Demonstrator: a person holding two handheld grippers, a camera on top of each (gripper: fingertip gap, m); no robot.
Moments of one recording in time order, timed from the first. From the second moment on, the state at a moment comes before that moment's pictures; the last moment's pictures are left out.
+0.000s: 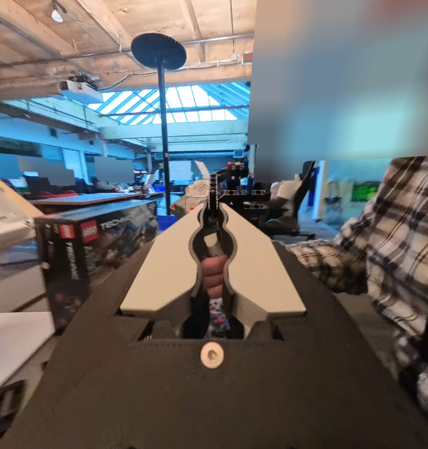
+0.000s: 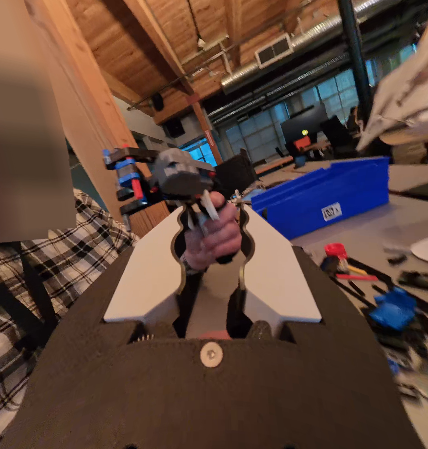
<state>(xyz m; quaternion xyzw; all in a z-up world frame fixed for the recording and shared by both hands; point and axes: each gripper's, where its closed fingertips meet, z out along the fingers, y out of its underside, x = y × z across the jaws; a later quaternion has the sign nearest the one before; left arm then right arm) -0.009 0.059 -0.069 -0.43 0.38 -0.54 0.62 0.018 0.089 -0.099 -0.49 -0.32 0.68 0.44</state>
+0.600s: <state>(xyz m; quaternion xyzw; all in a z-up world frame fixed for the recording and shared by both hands) 0.016 0.048 -0.085 -0.41 0.27 -0.79 0.38 0.017 0.043 -0.062 -0.38 -0.38 0.67 0.52</state>
